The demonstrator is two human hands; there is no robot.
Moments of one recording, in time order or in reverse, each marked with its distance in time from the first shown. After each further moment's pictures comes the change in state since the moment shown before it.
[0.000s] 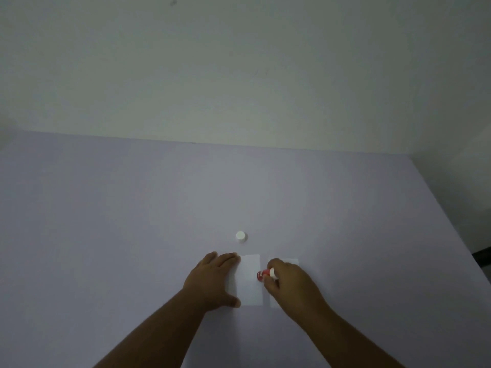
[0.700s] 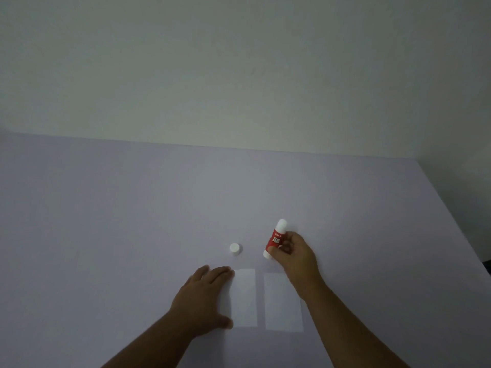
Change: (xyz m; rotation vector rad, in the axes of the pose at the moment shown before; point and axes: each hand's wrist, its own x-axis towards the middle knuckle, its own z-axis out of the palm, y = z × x) left_hand 0.002 0.000 0.002 -0.013 -0.002 -0.010; right_hand 0.075 0.032 -0.007 0.815 0.159 0.310
